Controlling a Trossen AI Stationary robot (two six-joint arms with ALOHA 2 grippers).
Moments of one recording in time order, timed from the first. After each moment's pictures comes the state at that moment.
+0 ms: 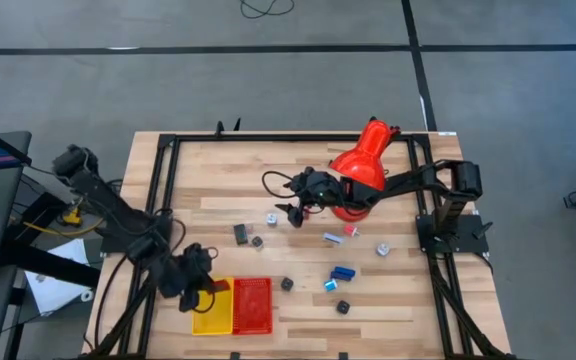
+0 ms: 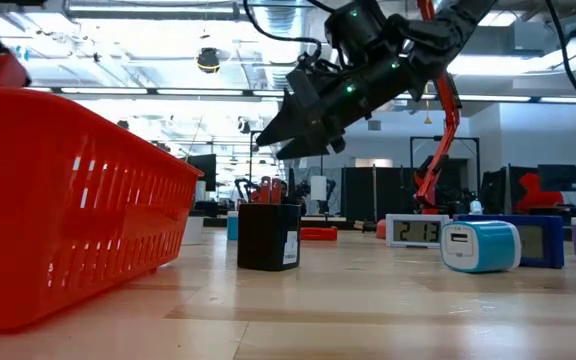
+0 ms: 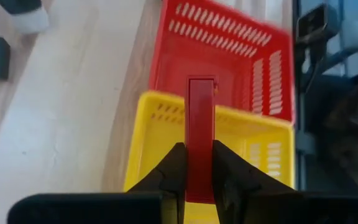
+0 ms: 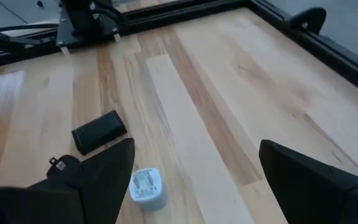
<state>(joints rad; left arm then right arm) -0.81 1.12 0.66 -0.47 -0.32 -0.98 -0.11 1.79 0.98 0.32 0.13 0.18</state>
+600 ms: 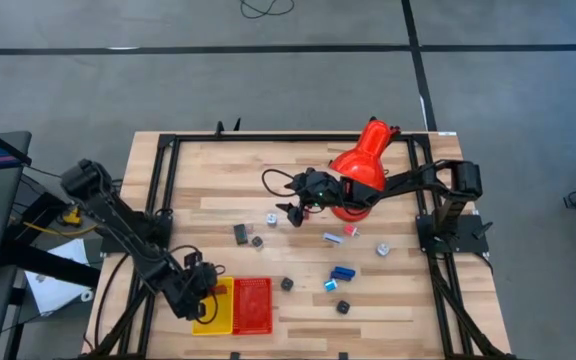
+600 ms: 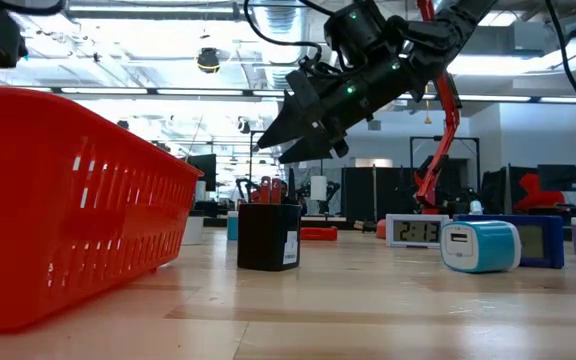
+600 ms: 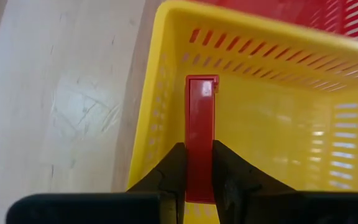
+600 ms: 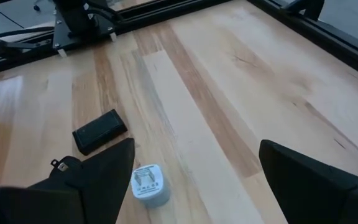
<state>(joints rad) -0.86 1.39 0.66 -0.46 -0.32 -1.03 -0.11 1.79 0.98 0.30 0.13 0.24</state>
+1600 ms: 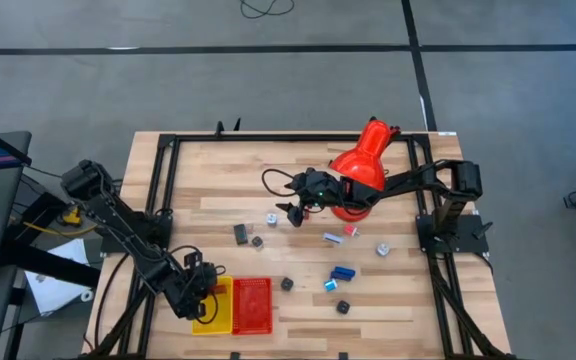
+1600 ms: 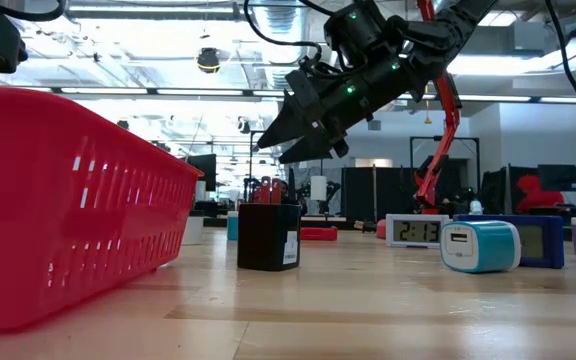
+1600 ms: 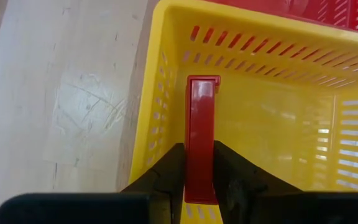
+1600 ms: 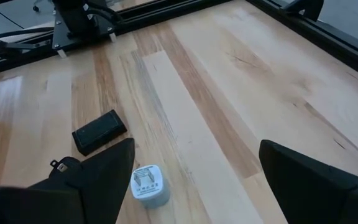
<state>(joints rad) -0.86 1.39 0.65 -0.47 -0.32 -1.03 -0.11 1.79 0.98 0.30 0.13 0.24</state>
